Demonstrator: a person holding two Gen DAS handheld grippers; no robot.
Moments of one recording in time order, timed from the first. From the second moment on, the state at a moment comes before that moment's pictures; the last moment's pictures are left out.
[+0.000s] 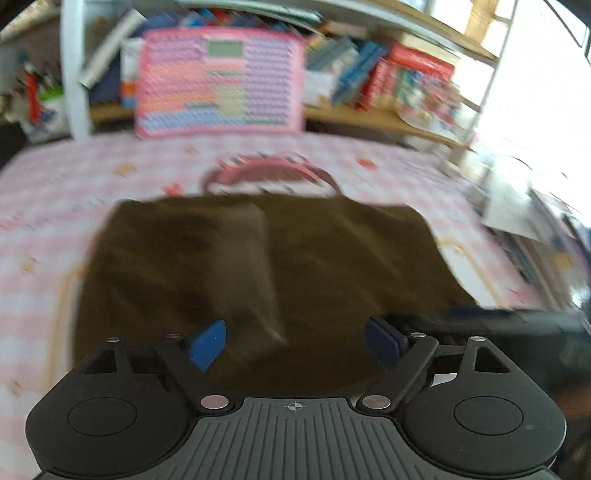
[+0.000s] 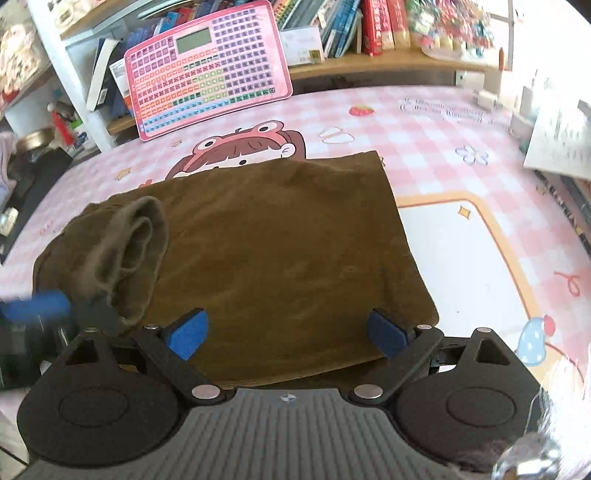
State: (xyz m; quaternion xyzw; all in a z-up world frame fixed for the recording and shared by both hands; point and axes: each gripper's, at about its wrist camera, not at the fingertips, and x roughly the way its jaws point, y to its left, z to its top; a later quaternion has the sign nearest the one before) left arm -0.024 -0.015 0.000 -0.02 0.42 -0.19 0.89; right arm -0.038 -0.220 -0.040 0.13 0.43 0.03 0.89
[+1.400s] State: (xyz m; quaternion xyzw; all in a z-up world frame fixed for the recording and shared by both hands) left arm -0.026 0.114 -0.001 -0.23 0.41 -0.04 0.88; right arm -0.012 -0.196 -0.054 0.39 0.46 0.11 0.79
